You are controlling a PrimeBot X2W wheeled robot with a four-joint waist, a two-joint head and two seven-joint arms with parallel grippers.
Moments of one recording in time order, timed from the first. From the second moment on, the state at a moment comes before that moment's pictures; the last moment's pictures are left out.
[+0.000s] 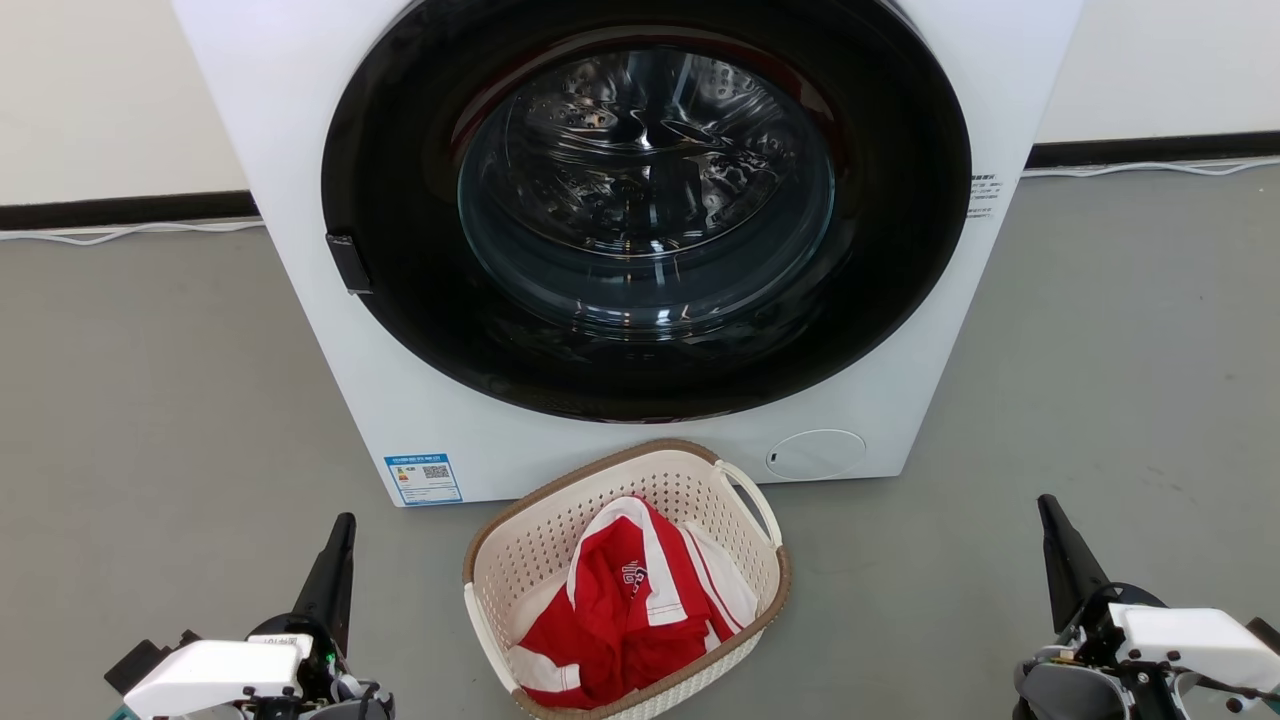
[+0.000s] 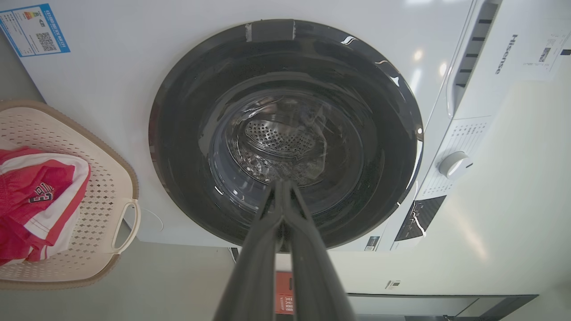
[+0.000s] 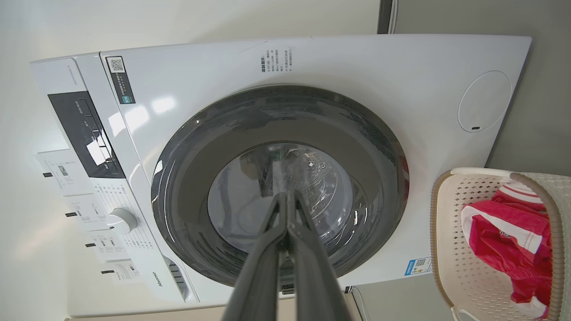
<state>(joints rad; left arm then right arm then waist) -0.05 0.04 0.08 0.27 -1.61 -0.12 0.11 -0.07 -0.04 -0.13 0.27 1.61 0.12 0.11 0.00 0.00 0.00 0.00</state>
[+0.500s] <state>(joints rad) -0.05 0.04 0.08 0.27 -1.61 -0.12 0.11 -0.07 -0.04 -0.13 0.27 1.61 0.12 0.11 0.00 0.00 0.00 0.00</state>
